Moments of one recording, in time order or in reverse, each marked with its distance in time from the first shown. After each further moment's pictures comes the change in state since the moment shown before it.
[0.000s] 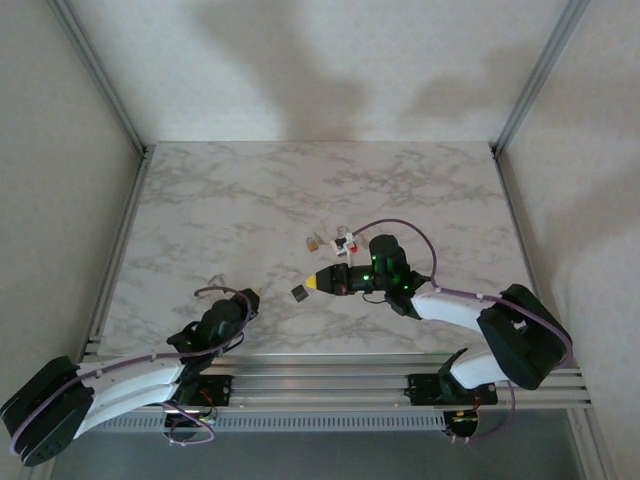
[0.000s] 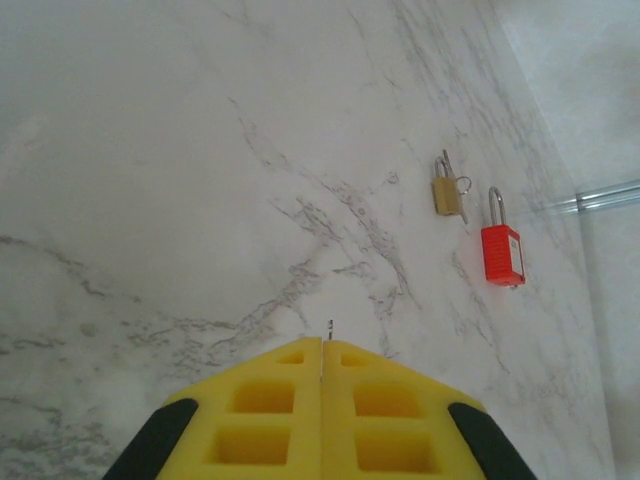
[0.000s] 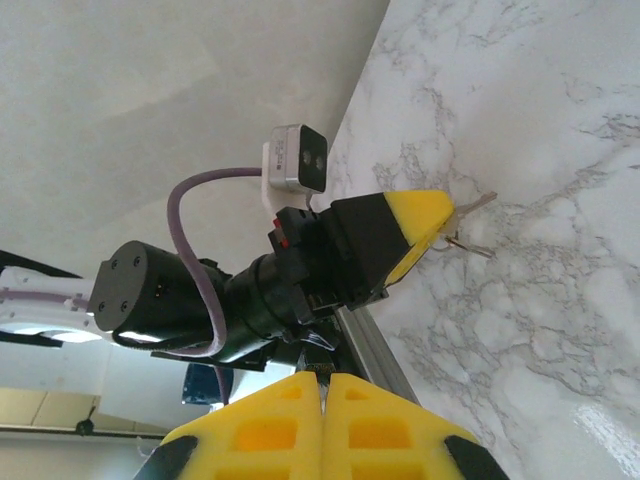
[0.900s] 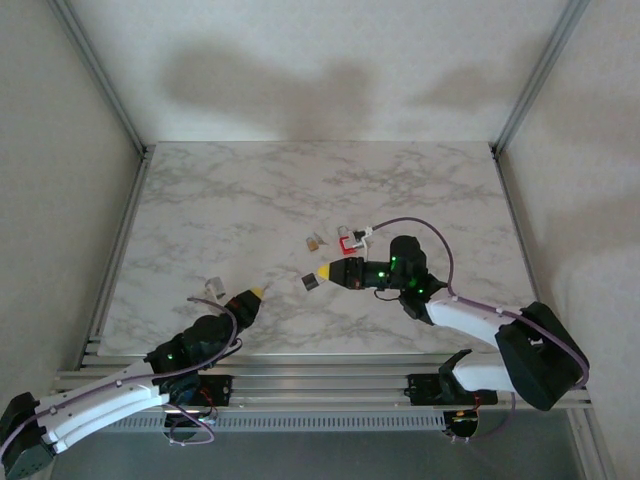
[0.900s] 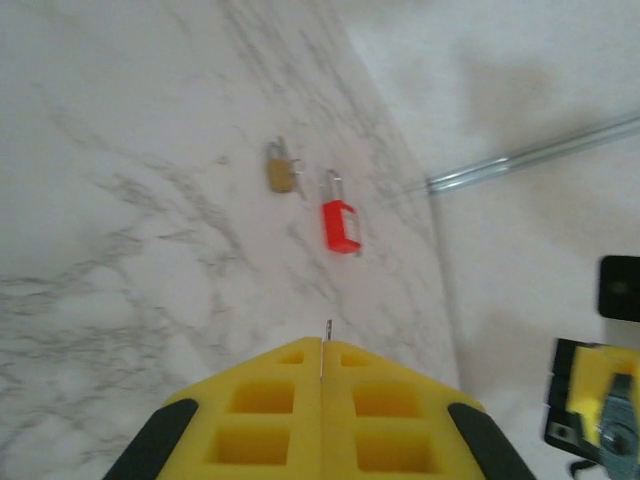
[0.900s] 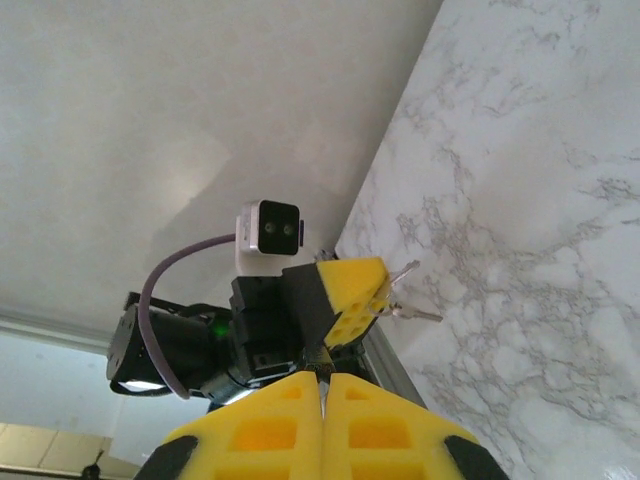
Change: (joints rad) left arm -0.183 -0.486 0.002 -0.271 -0.092 -0.027; right arm -0.076 -0.127 -0.068 0.069 -0.001 0.071
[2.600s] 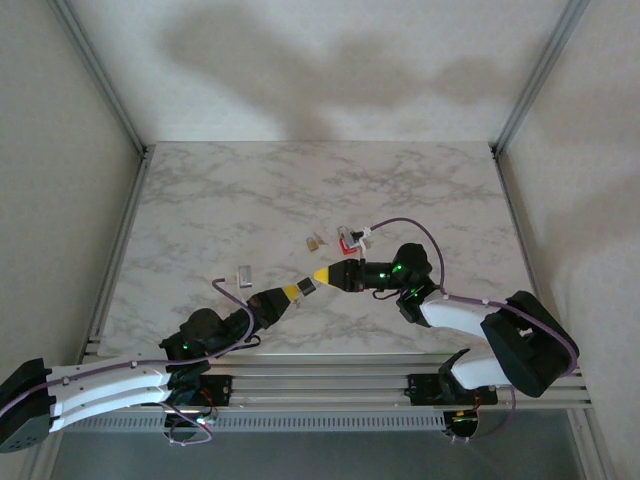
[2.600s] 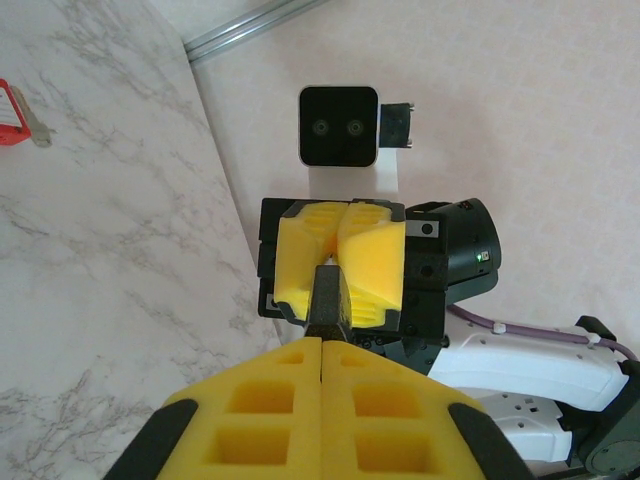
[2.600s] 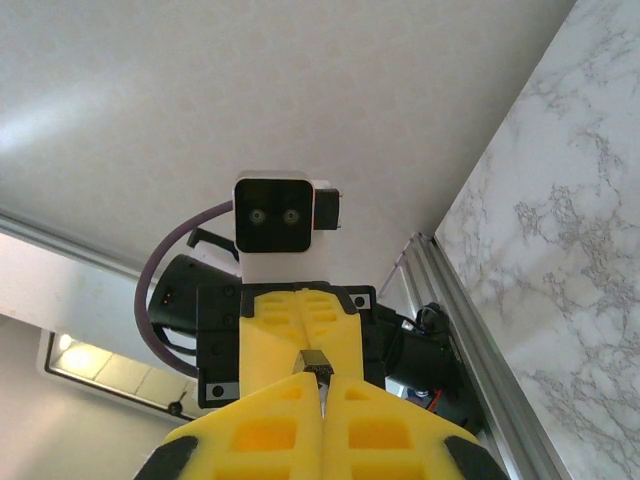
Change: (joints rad) left arm -0.104 0.277 0.117 0.529 0.353 0.083; right arm 0.014 0.075 -0.047 0.420 -0.132 0.224
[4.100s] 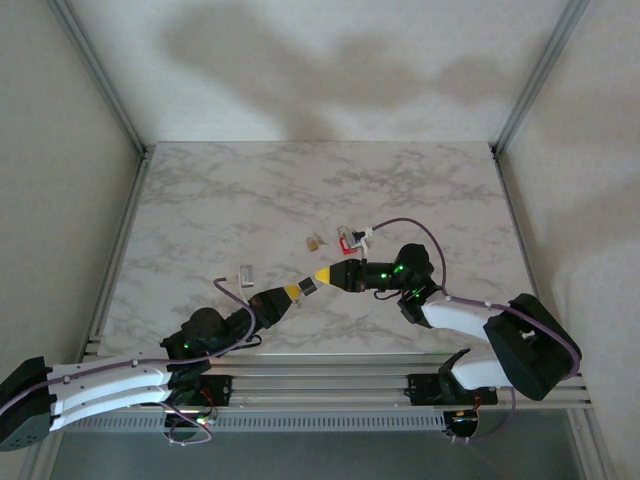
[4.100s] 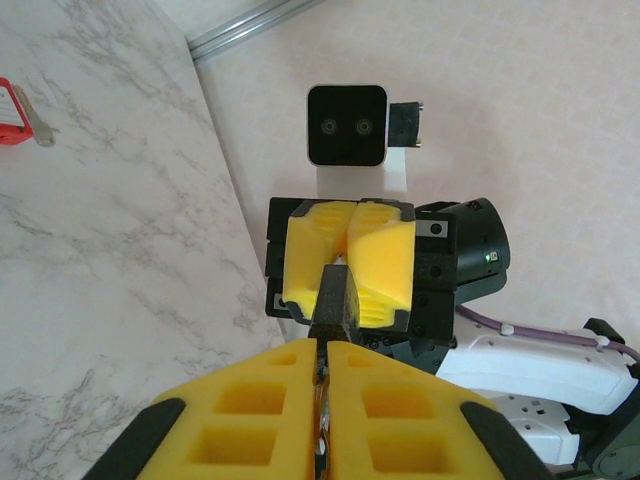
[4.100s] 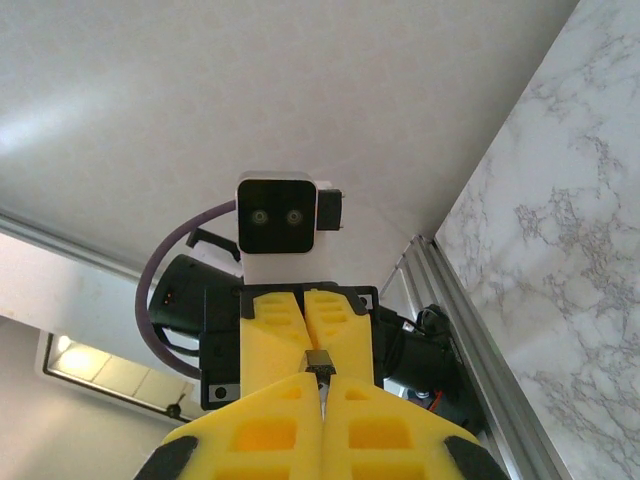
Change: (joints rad) left arm -0.003 0.016 0.013 -0.007 -0.003 0.007; right arm -0.003 -0.019 -0.006 -0.008 0.000 0.000
